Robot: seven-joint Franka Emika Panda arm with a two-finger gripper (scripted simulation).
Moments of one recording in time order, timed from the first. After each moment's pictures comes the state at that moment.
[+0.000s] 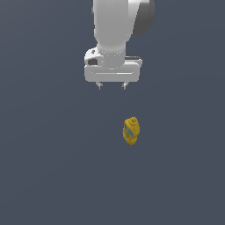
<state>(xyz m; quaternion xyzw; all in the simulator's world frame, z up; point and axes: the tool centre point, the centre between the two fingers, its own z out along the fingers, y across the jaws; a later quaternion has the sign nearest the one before) -0.079 -0.001 0.299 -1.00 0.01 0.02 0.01</state>
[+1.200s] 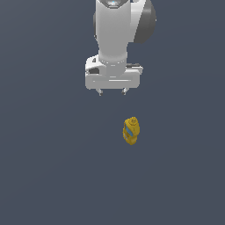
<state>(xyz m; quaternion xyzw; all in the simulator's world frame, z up) -0.059 0.000 0.283 -1.00 -0.02 0.03 0.00</state>
